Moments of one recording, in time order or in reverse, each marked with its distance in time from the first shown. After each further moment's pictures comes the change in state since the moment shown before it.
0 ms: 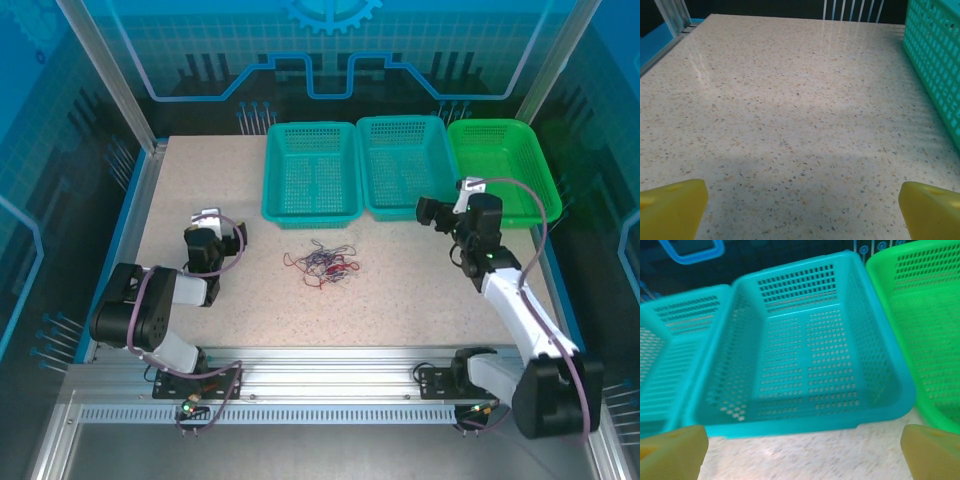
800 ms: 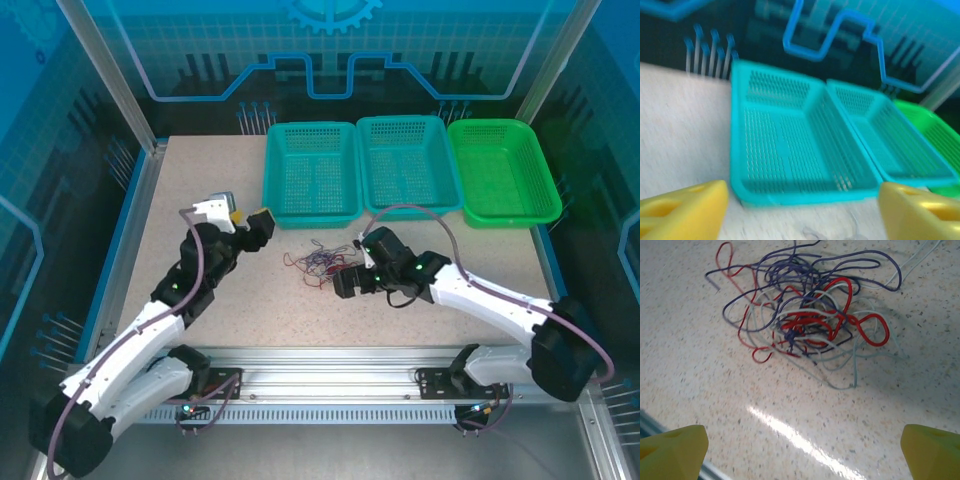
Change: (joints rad) left arm -0.386 -0.681 0.298 -0.924 0.090 -0.476; right arm 0.692 0.261 0.105 -0.376 -0.019 0.254
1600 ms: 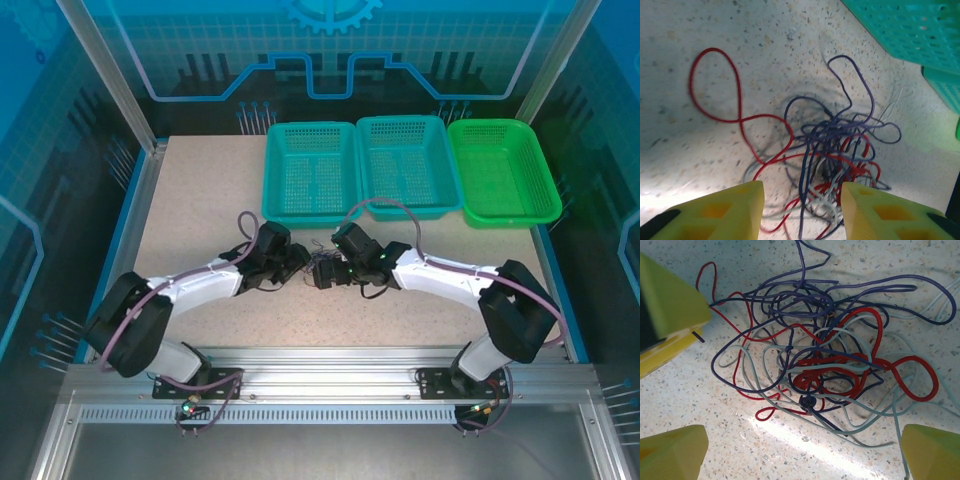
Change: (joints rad) left arm -0.131 0.597 0.063 -0.015 0.212 -0.639; right arm 0.058 0.268 0.135 0.084 0.083 0.080
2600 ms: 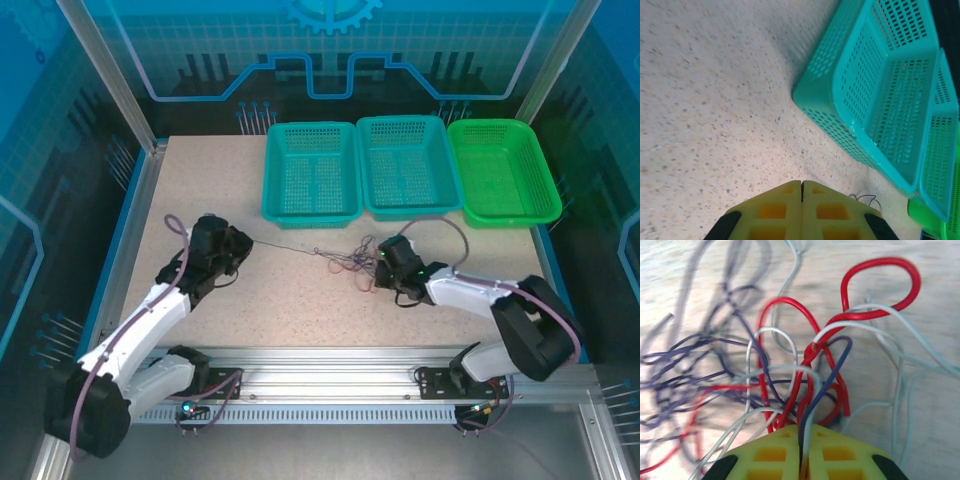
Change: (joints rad) left arm 0.288 -0.491 -0.067 -0.250 -0.106 0.100; right arm -0.257 -0.174 -0.393 0.235 0.157 0.113
